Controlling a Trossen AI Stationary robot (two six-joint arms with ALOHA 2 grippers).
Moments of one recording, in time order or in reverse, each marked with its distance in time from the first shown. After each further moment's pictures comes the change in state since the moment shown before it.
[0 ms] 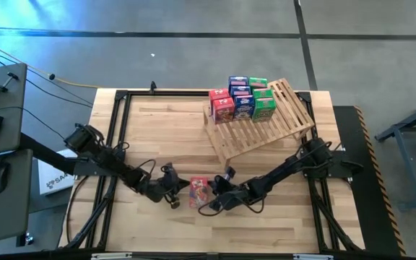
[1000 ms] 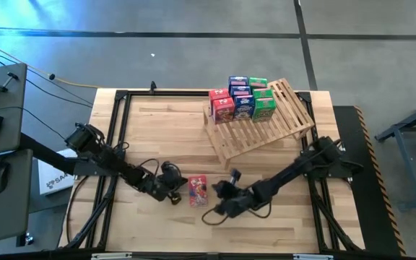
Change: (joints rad) left arm 0.027 0.004 0.002 -0.173 0.038 -0.186; right arm 0.062 -0.082 0.023 -0.232 0.045 0.096
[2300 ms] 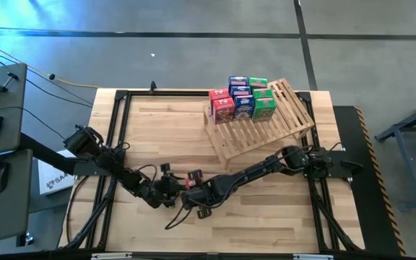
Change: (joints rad) left arm -0.085 0.007 0.001 -0.028 -0.129 0.384; right arm -0.147 0.377 0.881 -0.782 -0.480 -0.648
